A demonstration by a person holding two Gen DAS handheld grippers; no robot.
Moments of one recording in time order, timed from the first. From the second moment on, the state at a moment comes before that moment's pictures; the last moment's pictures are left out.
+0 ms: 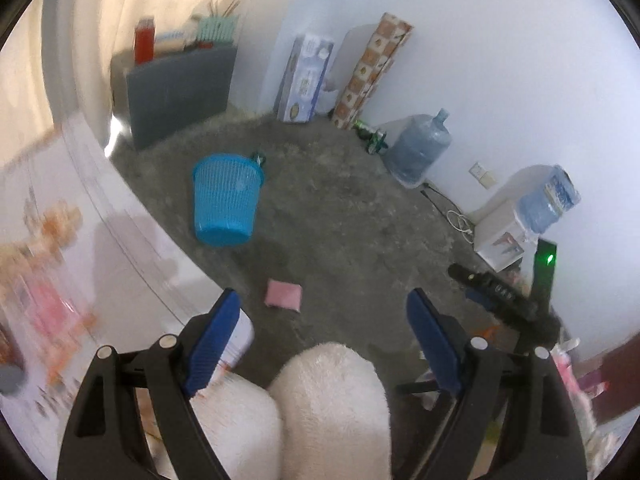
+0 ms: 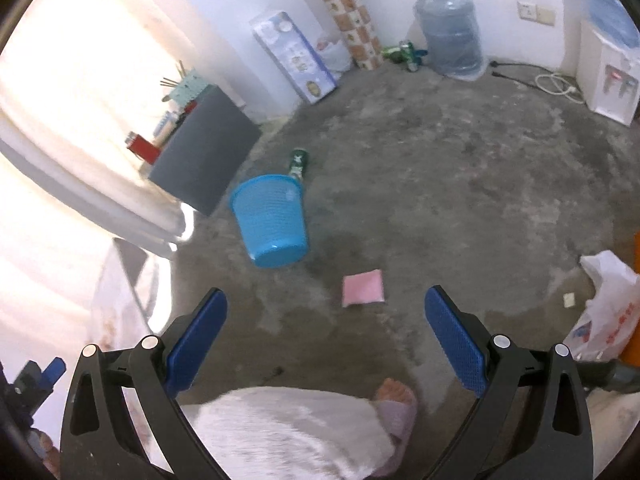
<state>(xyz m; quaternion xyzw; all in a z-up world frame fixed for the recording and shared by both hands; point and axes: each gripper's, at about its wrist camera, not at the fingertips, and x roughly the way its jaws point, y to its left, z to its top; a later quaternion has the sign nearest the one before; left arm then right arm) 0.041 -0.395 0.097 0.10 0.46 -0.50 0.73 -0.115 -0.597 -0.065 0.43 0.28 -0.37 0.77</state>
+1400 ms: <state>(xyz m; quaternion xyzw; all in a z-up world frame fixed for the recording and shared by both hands) 0.597 -0.699 -0.378 0.12 0.74 -0.06 0.66 0.341 -0.917 -0.443 0.71 0.39 -0.15 0.56</state>
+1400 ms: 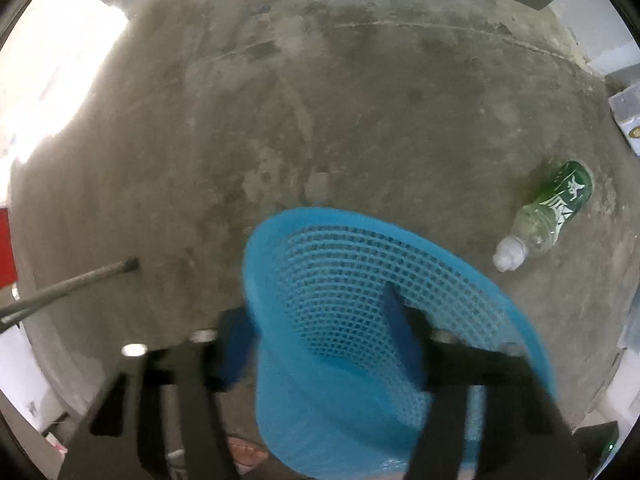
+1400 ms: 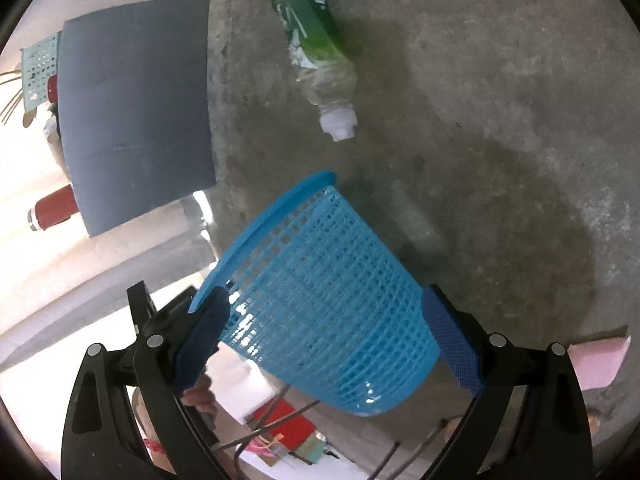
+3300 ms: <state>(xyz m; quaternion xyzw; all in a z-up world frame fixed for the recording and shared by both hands) 0.435 -0.710 -0.332 0.47 0.62 -0.35 0.51 0.432 -1.002 -0.486 0.50 0.49 -0.29 0.65</state>
